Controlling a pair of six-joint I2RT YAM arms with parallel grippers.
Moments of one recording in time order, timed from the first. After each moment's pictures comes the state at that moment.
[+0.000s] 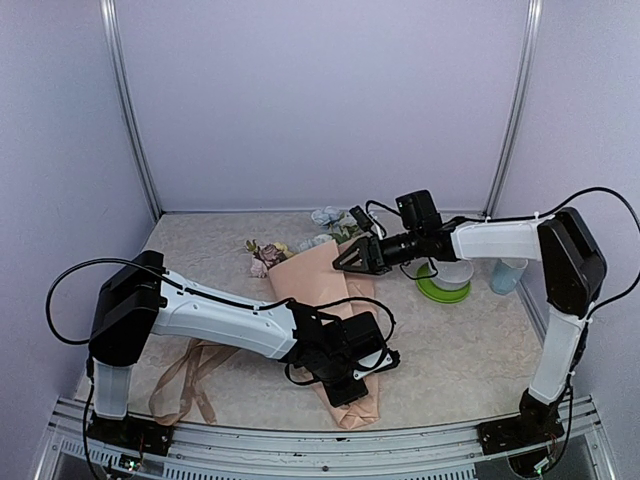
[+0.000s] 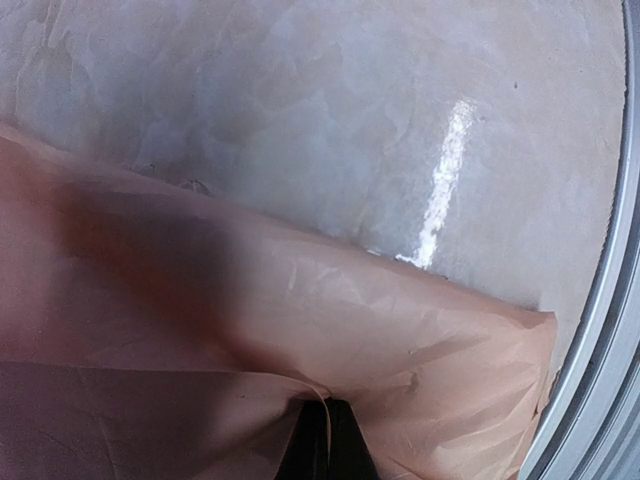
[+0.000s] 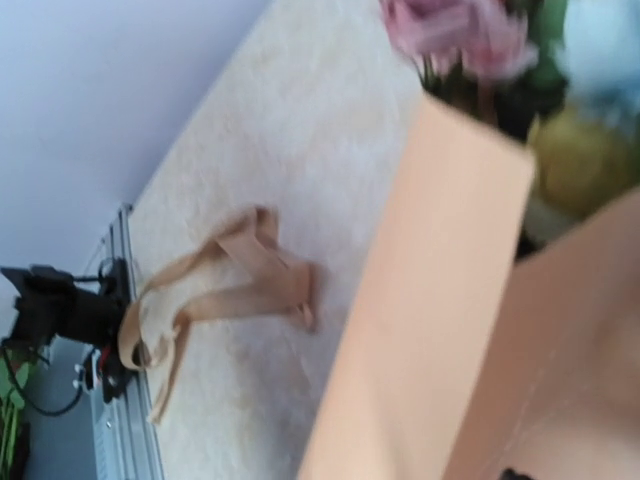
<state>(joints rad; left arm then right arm) -1.30 2.09 1.46 -0.57 0.01 -0.02 0.55 1.86 1.27 -0.01 -0.87 0.36</state>
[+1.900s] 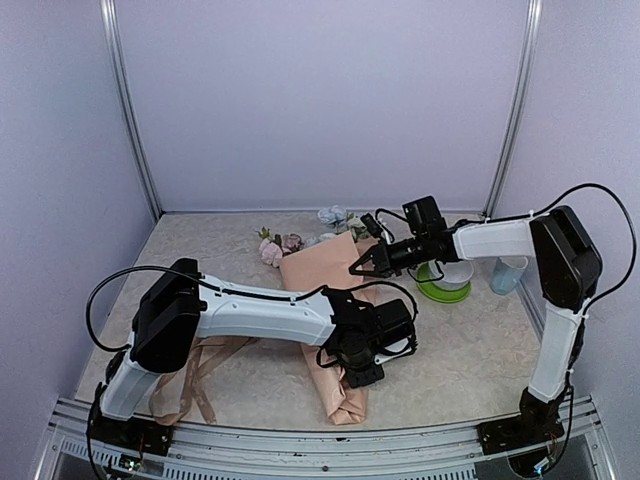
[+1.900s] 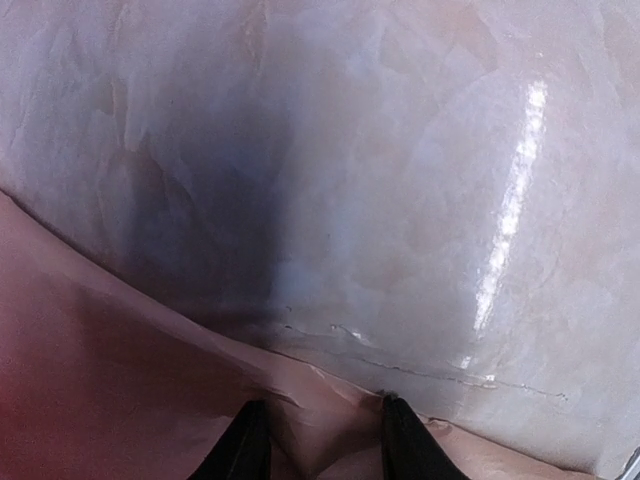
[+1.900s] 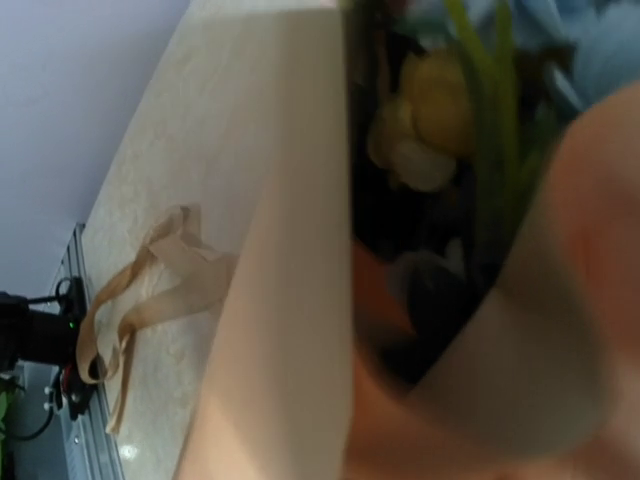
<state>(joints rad) -1.28 2.32 1.85 -0.82 -0.16 0.10 0.50 1.94 1.25 -0.03 -0.84 0.36</state>
